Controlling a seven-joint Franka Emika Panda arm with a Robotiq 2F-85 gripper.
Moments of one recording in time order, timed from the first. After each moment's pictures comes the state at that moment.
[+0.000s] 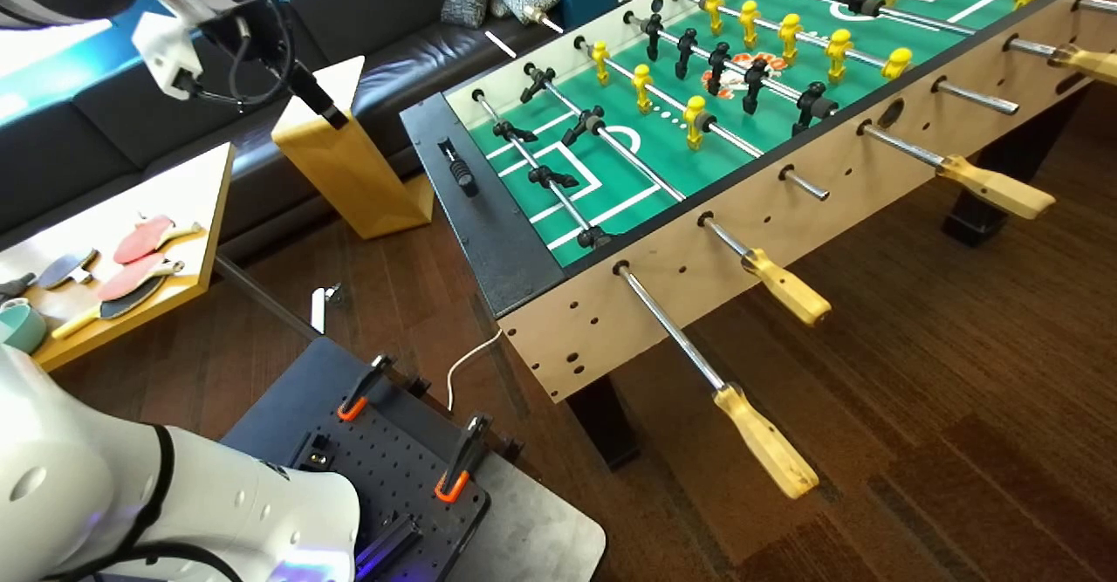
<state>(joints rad) 0.08 -0.41 0.32 -2.54 0.25 2.39 0.55</state>
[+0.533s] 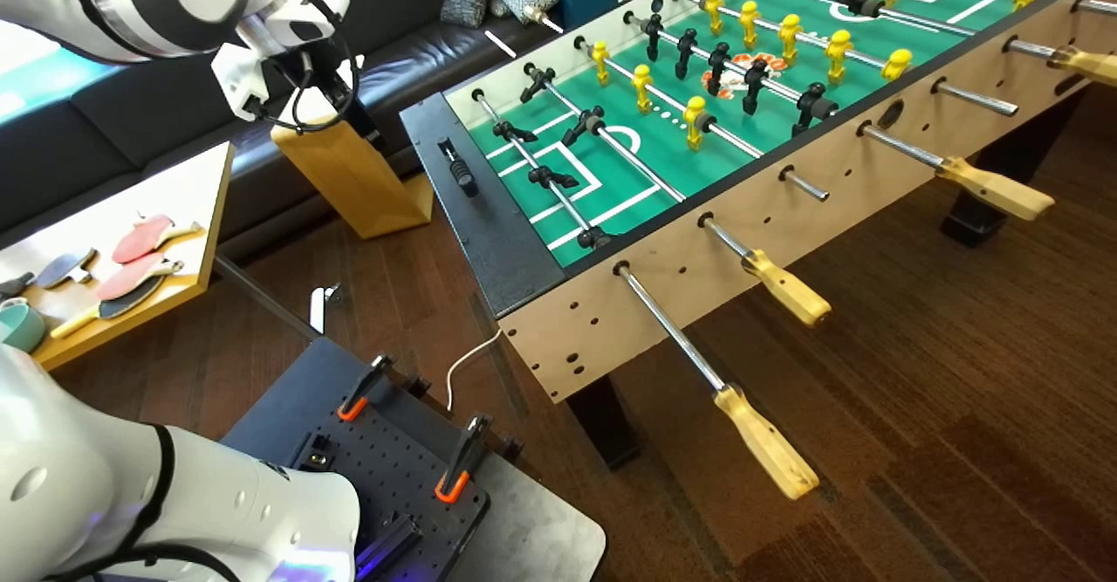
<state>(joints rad) 0.08 -0.17 0.31 -2.47 0.14 2.50 0.68</state>
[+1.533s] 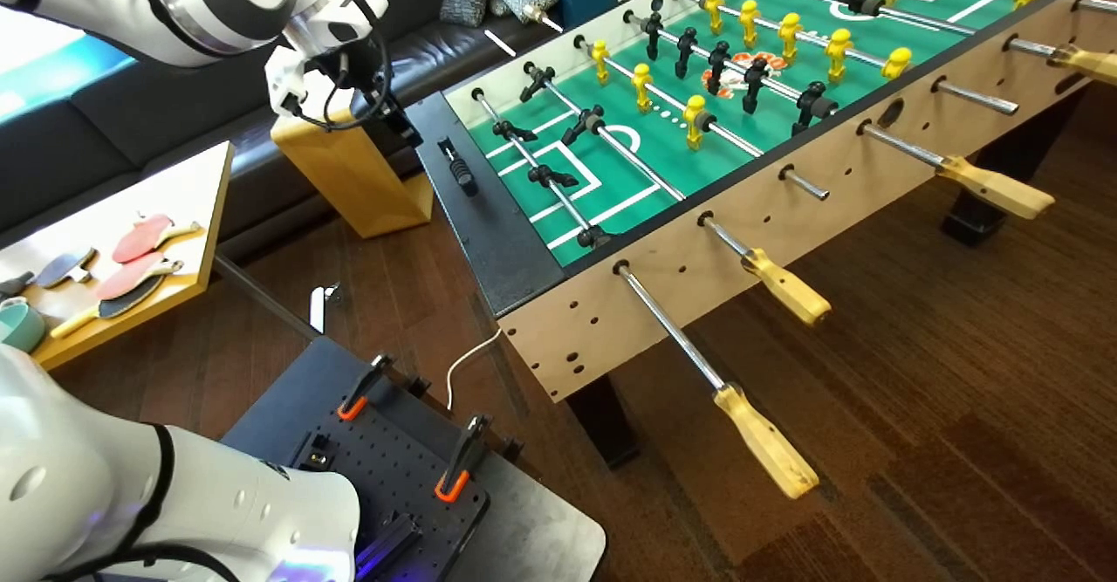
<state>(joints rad) 0.08 -0.03 0.24 -2.38 -0.08 2.48 0.90</state>
